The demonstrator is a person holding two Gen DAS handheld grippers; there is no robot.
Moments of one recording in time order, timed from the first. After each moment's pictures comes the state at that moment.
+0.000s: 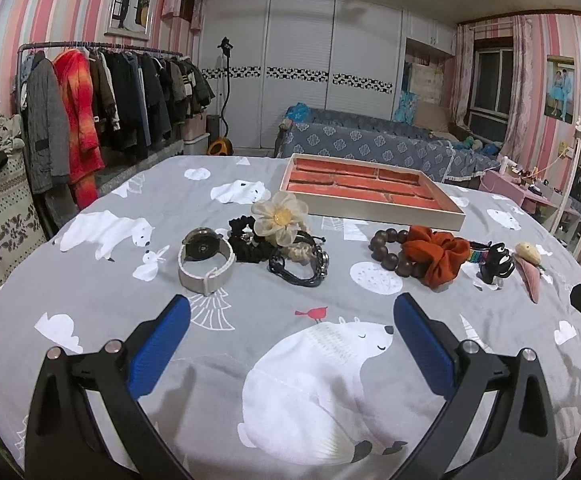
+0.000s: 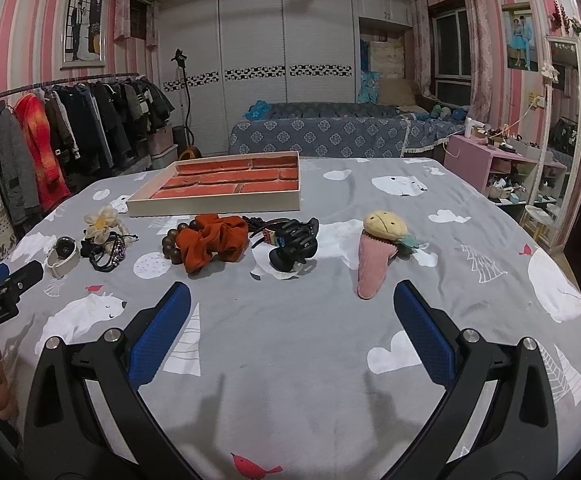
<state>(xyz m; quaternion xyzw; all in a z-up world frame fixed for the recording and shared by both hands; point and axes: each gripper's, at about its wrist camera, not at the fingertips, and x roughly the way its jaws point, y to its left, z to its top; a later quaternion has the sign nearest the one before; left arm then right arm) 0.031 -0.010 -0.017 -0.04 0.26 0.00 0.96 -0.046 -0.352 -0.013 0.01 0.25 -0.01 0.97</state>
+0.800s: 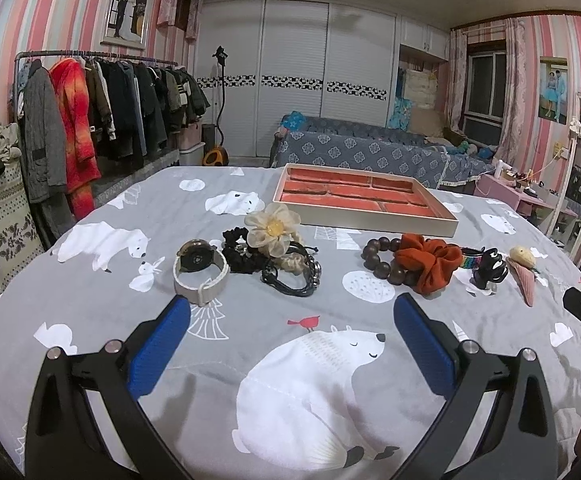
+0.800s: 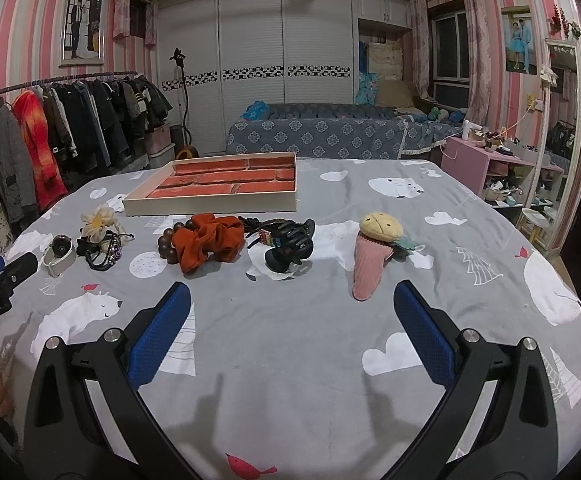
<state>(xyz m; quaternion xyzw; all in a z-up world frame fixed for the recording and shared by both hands) 0.029 -0.016 -0.014 -0.03 0.25 -0.01 0.97 -0.046 -0.353 -0.014 0.00 0.25 -0.01 0.97</state>
